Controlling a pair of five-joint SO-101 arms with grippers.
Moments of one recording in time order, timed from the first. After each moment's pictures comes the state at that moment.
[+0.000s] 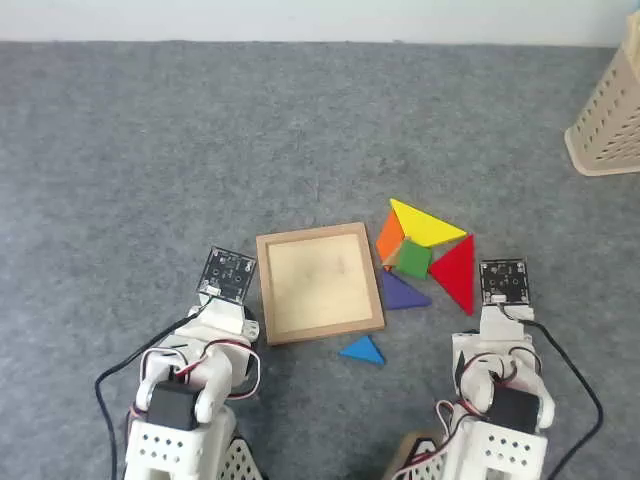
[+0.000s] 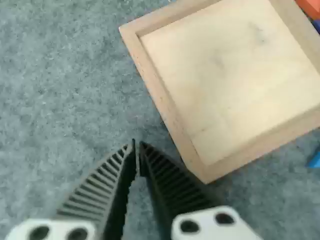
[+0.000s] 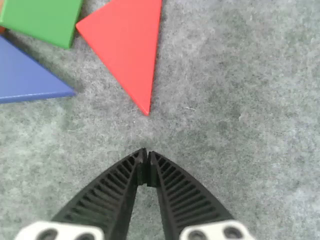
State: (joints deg) left arm 4.7 -103.4 97.5 72.0 -0.7; right arm 10.2 -102.7 95.5 73.8 14.2
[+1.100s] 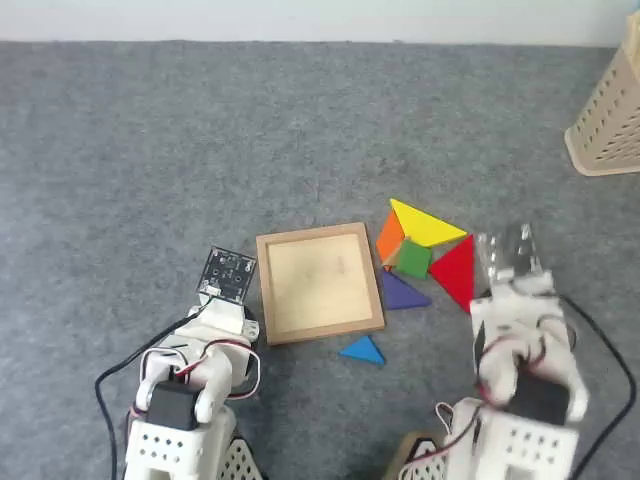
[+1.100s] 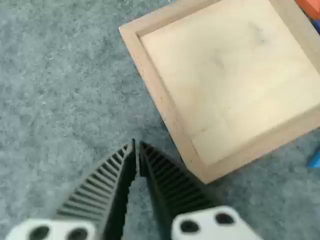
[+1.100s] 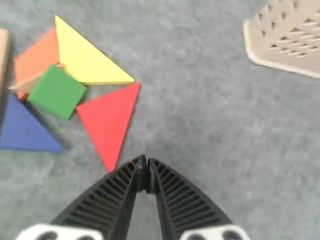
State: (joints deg) left arm 4.7 -103.4 97.5 72.0 -0.7; right arm 9.4 -78.3 65.5 68.1 26.1
